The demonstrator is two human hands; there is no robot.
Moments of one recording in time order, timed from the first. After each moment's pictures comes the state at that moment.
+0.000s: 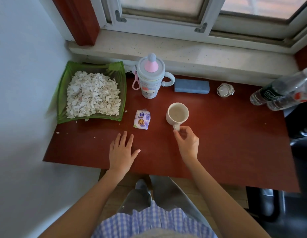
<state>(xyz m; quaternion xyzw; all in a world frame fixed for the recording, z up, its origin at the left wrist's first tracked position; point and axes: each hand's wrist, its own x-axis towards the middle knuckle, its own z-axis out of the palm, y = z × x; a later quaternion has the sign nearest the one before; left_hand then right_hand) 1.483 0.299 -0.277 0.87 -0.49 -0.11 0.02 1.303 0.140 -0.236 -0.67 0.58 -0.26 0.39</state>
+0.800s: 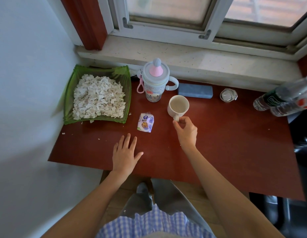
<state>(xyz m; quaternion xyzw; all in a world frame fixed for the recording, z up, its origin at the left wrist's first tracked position) 1.482 0.299 -0.272 0.87 -0.48 -0.13 0.01 1.340 0.106 -0.231 -0.66 0.59 -0.23 0.41</state>
